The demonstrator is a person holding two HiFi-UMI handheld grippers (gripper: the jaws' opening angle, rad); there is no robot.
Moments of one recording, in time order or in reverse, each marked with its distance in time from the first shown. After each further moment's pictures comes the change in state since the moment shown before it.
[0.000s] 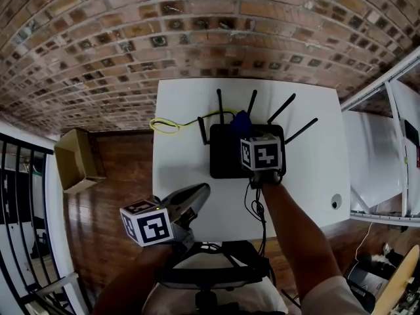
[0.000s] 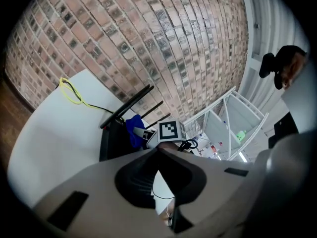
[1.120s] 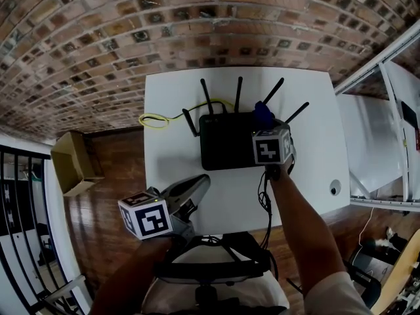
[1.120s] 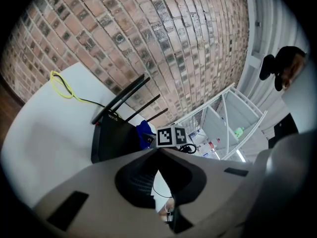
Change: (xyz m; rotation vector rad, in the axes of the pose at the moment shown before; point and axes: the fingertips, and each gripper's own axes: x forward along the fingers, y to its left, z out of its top) left arm 0.027 -0.011 -0.006 0.004 0.049 -0.035; right arm -0.035 -0.099 -0.019 -0.138 0.028 -0.358
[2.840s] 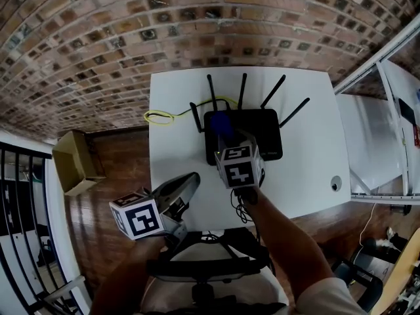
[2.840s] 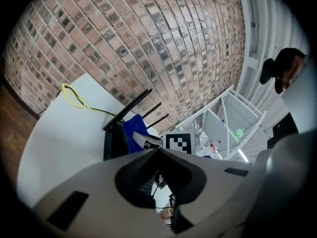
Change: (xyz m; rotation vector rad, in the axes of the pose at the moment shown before) left arm -0.047 0.002 0.004 0.017 -0.049 0.036; right arm -0.076 0.148 0.035 0.033 -0.181 0.300
